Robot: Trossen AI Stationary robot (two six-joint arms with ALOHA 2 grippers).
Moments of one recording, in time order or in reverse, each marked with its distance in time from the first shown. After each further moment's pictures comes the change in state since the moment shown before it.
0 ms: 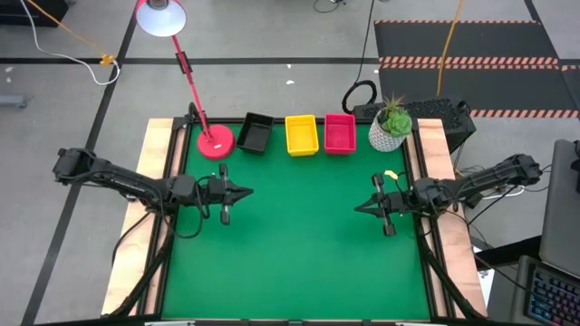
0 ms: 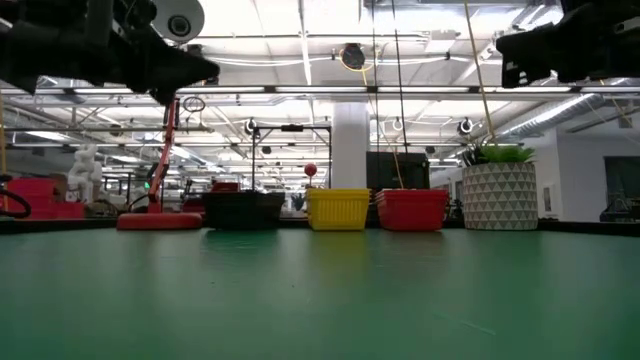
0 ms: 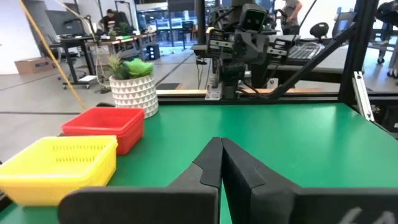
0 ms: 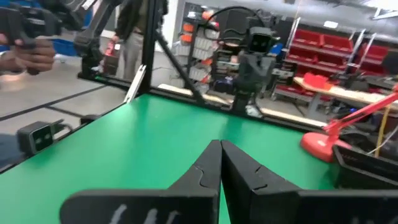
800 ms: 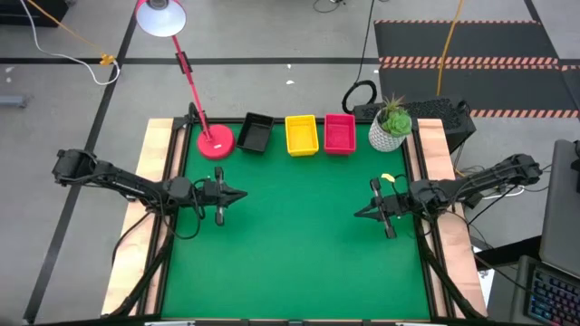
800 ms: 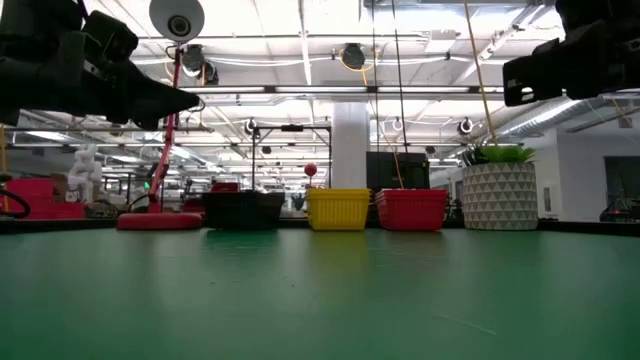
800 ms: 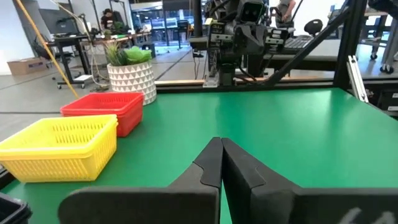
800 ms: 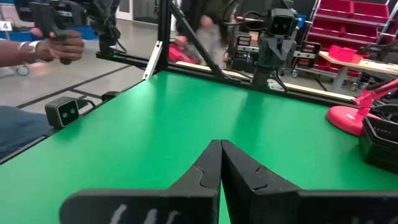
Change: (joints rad) left arm 0.027 0.000 -0.174 0.172 0.048 0.005; right arm 0.000 0.000 -0.016 -0.088 -0.054 0.053
